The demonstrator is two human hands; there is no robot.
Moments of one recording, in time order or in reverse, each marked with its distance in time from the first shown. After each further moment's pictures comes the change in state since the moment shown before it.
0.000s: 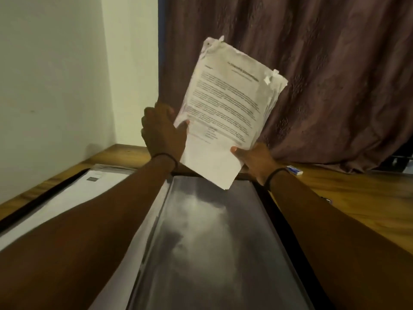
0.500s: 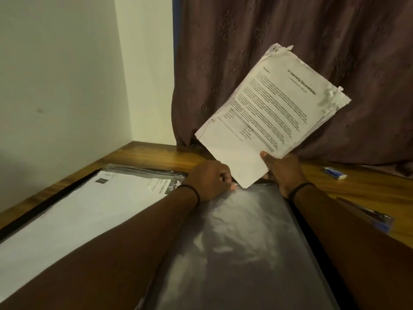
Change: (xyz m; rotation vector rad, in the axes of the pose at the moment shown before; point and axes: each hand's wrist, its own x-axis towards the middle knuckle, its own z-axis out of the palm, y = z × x) left_hand -0.057 -0.044 0.057 -0.050 -0.875 0.322; right_hand 0.049 0.058 -0.008 0.158 0.124 0.025
